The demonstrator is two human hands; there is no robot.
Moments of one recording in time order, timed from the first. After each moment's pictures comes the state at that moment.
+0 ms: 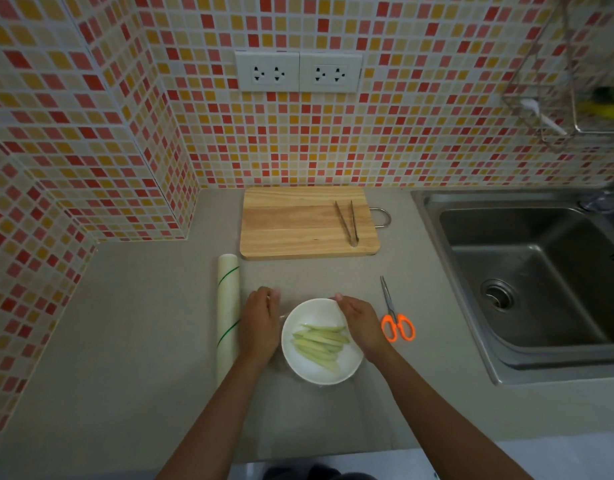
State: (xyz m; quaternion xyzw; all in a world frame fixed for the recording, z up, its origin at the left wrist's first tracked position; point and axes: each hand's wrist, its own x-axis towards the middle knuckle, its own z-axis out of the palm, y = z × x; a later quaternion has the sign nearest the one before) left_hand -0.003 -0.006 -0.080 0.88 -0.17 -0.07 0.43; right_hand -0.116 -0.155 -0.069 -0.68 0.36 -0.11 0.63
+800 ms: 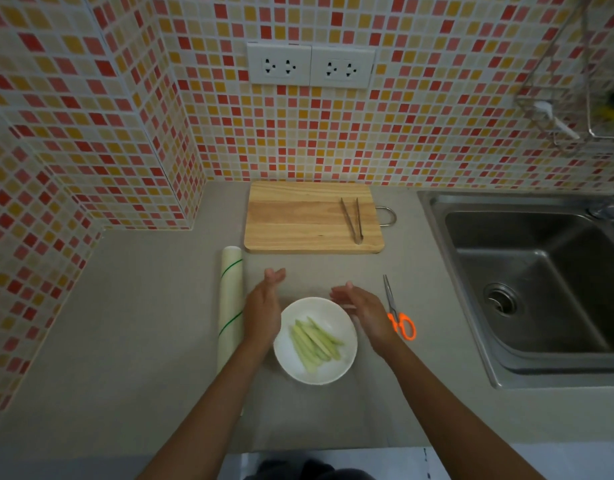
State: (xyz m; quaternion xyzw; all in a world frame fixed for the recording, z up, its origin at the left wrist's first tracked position) left_hand -0.008 -0.013 -0.051 0.76 -0.09 -0.19 0.62; right_hand -0.118 -0.165 -0.052 -0.66 0.34 -0.09 0.67
